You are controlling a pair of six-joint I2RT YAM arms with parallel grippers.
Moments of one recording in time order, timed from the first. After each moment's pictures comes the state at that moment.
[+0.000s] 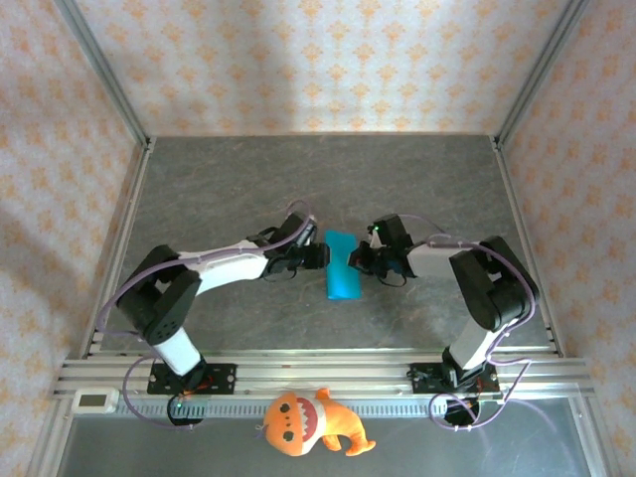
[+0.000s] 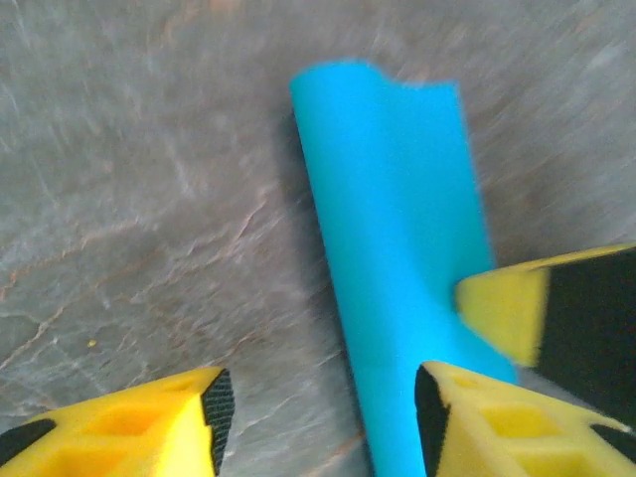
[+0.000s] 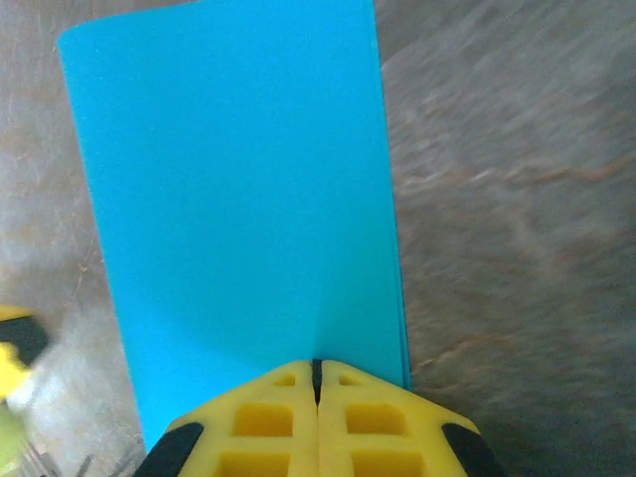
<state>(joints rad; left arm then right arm) -0.67 1.64 0.93 -0.17 0.04 -0.68 0.44 1.69 0.71 0.03 -0.45 0.77</state>
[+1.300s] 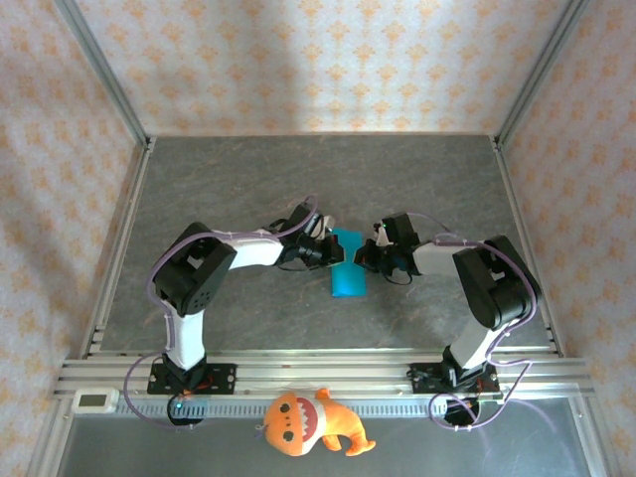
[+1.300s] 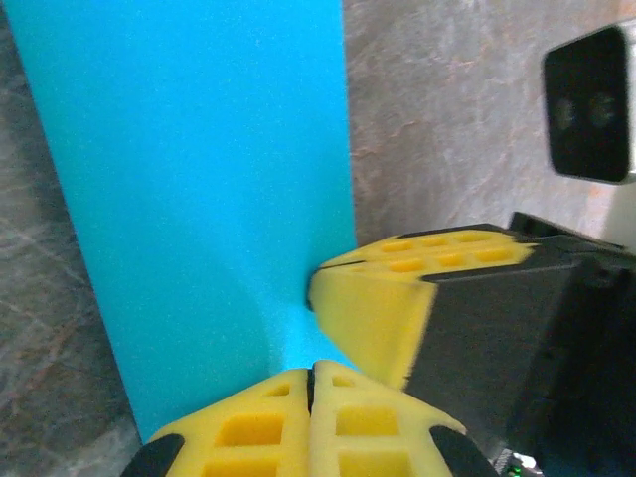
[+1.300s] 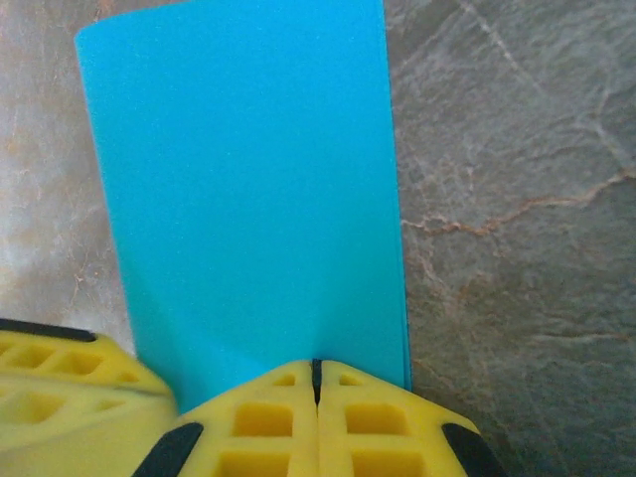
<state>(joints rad) -0.61 1.93 1.05 0.00 0.52 -0.85 0.40 1.69 0.70 0.03 -0.48 0.73</state>
